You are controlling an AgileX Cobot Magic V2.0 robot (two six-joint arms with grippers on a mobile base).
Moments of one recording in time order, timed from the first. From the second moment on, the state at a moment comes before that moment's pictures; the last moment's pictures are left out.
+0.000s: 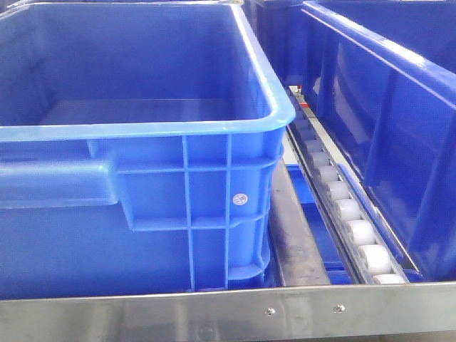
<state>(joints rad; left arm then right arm) -0.11 -0.01 0.01 -0.06 0.00 0.15 0.13 0.68 -0.68 -0.12 0.39 0.15</state>
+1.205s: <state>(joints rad) -0.11 -0.01 0.01 -0.06 0.00 0.15 0.13 0.26 -0.46 -0.12 0.38 0.15</state>
